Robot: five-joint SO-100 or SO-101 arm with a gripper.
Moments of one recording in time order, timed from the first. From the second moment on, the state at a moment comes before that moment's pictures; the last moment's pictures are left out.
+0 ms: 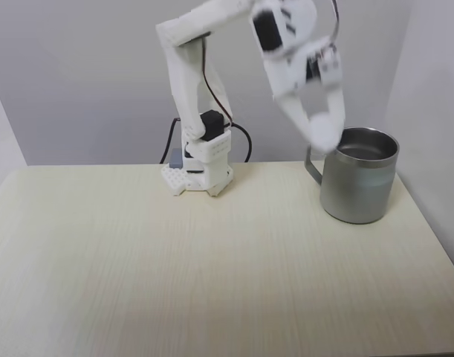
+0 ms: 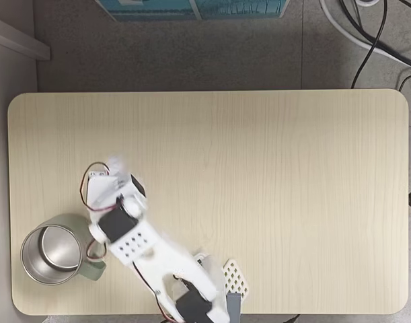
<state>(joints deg) -51.4 64.9 96.7 90.5 -38.5</state>
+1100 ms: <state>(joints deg) -78.9 89.0 106.9 86.9 -24.6</state>
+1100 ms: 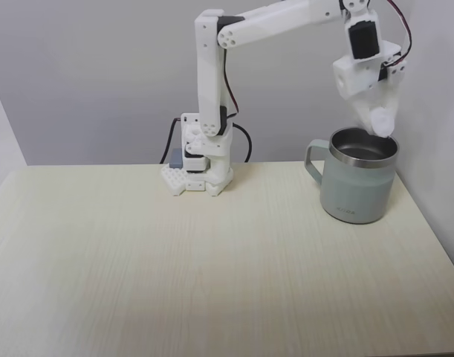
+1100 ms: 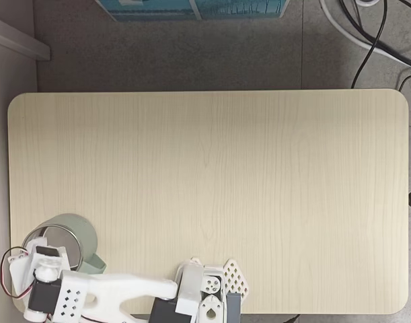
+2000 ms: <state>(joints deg) -78.4 72.9 93.6 79.6 -23.5</state>
